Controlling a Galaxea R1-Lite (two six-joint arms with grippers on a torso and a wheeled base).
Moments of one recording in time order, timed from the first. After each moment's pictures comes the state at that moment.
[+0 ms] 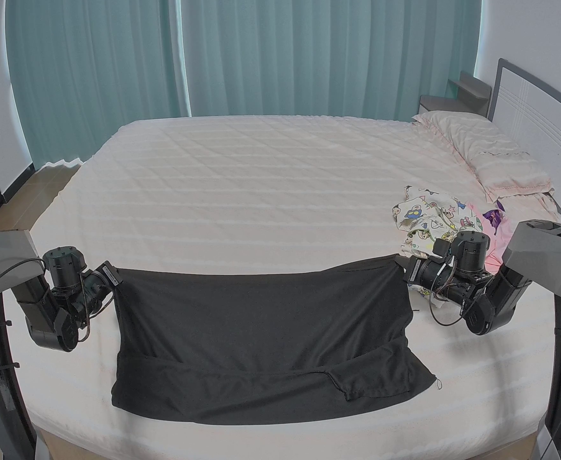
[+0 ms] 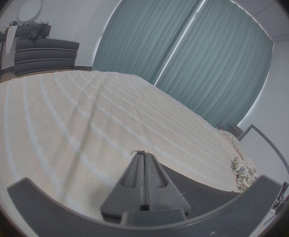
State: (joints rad) left arm 0.13 2.28 -0.68 -1.28 -0.03 -0.54; right arm 0.16 2.38 -0.91 -1.21 0.23 0.37
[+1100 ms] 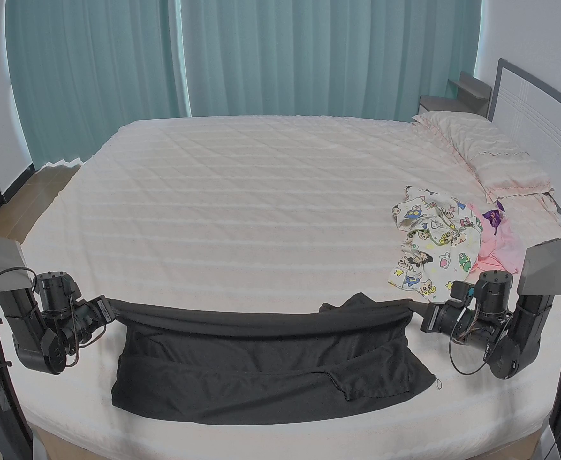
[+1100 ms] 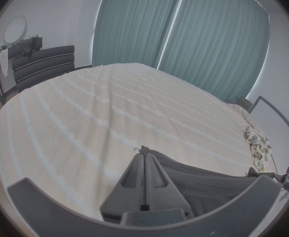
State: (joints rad) left arm 0.16 2.22 -0.45 -1.29 -0.04 -0.33; right arm 0.16 2.29 -0.44 -1.47 0.28 0.34
